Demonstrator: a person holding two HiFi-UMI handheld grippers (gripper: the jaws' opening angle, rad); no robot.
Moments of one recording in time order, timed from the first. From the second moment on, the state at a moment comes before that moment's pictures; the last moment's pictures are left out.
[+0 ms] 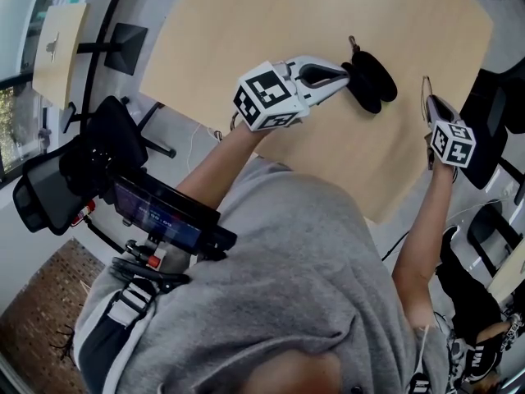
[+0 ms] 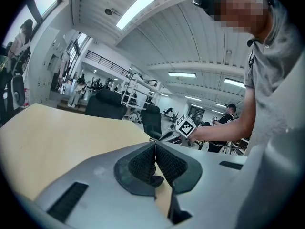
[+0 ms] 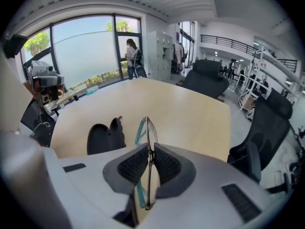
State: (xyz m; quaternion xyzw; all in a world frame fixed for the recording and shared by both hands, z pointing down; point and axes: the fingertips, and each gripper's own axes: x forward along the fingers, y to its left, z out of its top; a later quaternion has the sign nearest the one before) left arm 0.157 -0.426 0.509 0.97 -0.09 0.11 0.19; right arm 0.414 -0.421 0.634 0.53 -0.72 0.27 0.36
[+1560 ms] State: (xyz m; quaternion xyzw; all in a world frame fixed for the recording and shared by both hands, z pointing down) left arm 0.110 -0.245 0.364 0.99 -0.15 0.04 0.07; right arm 0.367 -0.233 0.439 0.58 -0.77 0.13 0.23
